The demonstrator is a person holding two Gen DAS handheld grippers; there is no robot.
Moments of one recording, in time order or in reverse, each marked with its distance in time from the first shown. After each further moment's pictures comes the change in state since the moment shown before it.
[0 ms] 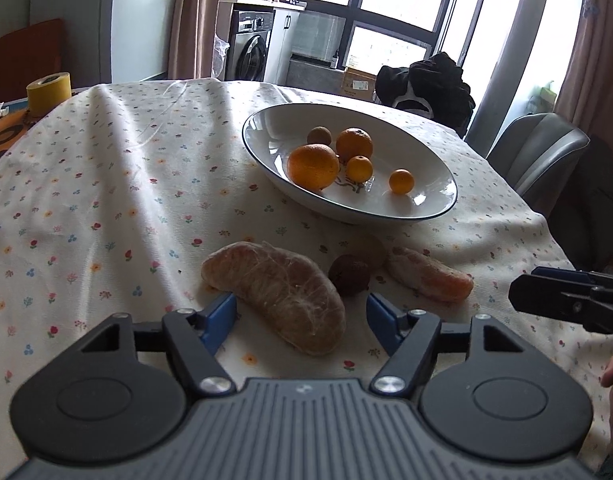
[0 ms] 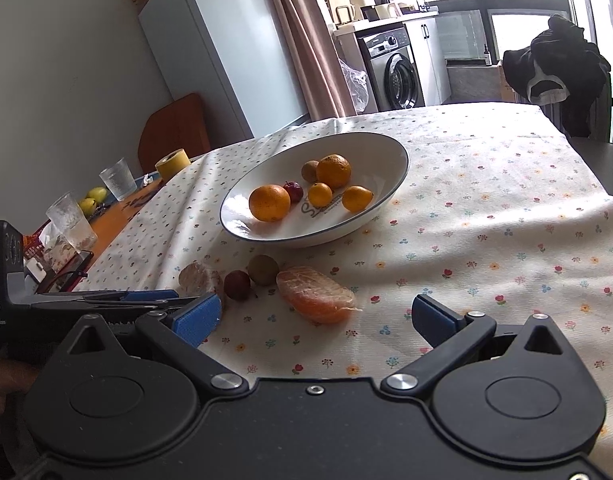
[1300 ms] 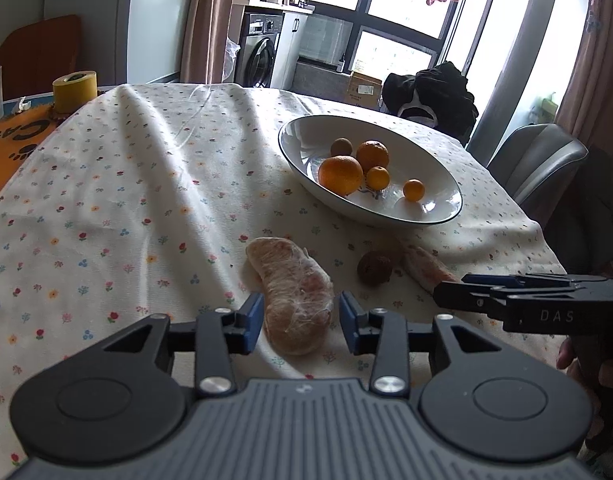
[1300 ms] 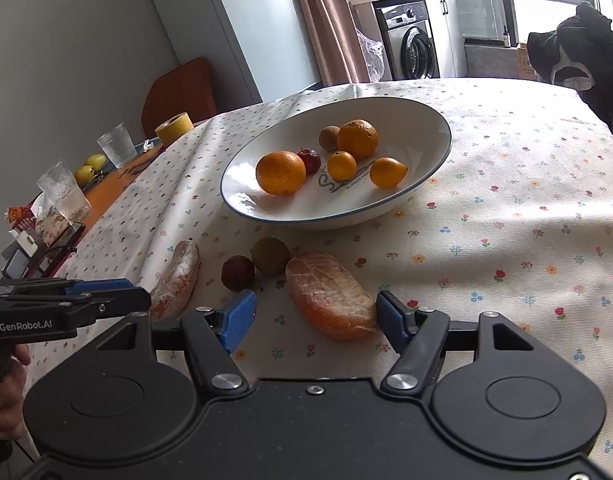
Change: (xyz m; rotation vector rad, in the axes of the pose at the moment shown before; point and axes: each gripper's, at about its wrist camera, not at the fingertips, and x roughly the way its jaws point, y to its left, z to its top) left arm -0.034 0.026 0.000 -0.036 0.006 -0.012; right arm 0.046 0.013 0.003 -0.047 0.103 0.022
